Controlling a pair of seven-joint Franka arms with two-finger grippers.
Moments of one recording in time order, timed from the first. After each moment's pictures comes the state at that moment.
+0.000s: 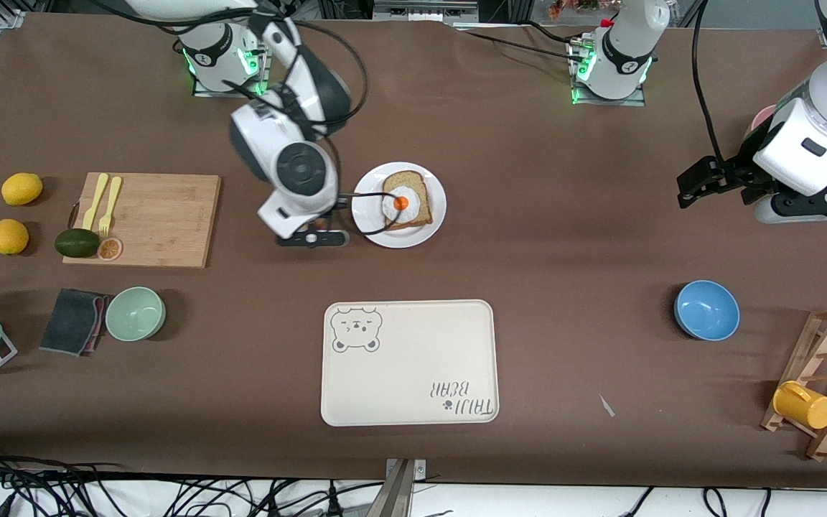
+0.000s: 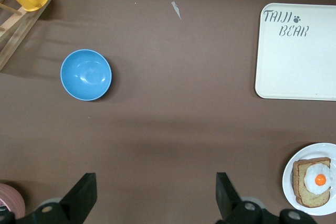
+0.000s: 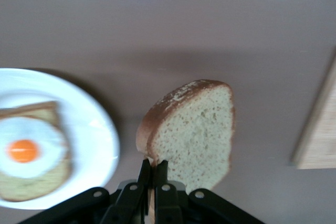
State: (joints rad) left arm 0.02 0.13 -0.19 -1.43 0.01 1.55 -0.25; right arm 0.41 0.49 0.28 -1.62 -0.11 1.80 0.68
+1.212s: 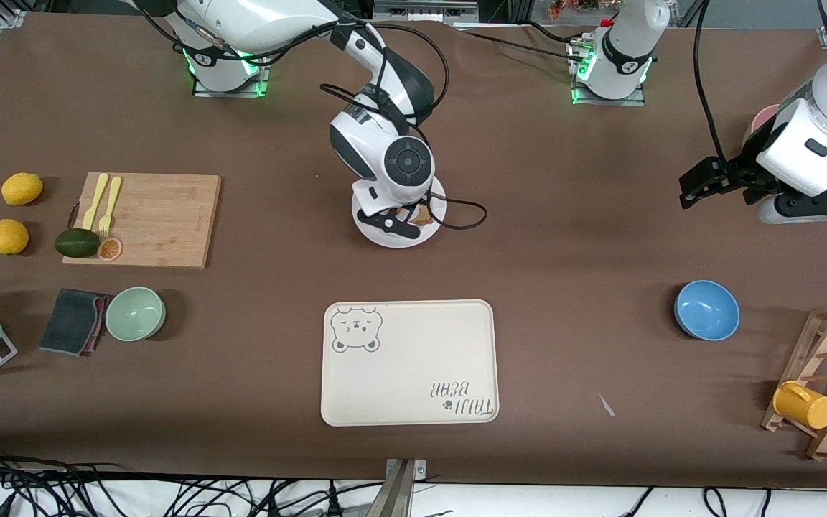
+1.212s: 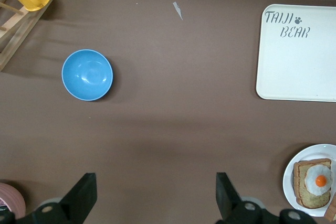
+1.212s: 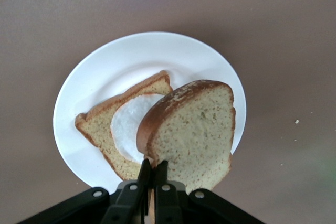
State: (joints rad) left arm 0.02 0.13 -0.19 -1.43 0.01 1.55 -0.25; right arm 0.60 0.73 0.28 -1.36 -0.02 1.79 1.14
